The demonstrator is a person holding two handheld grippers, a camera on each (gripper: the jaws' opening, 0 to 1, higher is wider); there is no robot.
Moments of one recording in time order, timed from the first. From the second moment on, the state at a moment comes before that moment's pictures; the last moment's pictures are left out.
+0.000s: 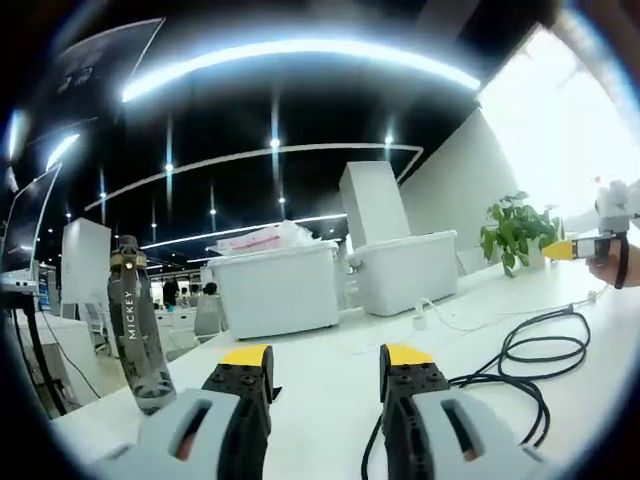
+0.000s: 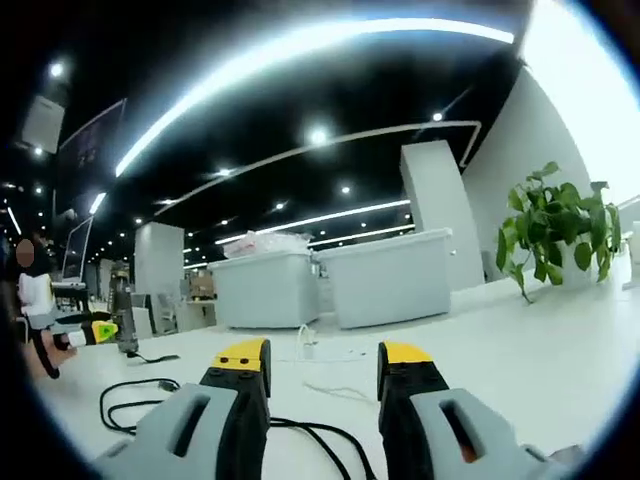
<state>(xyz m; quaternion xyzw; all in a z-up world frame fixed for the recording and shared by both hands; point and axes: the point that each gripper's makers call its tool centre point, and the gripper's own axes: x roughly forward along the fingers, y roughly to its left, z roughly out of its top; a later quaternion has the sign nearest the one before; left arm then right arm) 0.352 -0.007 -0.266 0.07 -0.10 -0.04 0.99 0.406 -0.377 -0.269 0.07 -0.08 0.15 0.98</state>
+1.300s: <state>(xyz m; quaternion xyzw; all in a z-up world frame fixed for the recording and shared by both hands) 0.353 -0.018 -0.276 0.07 -0.08 -0.05 0.99 0.394 -0.357 -0.271 0.05 -0.06 0.17 0.98</state>
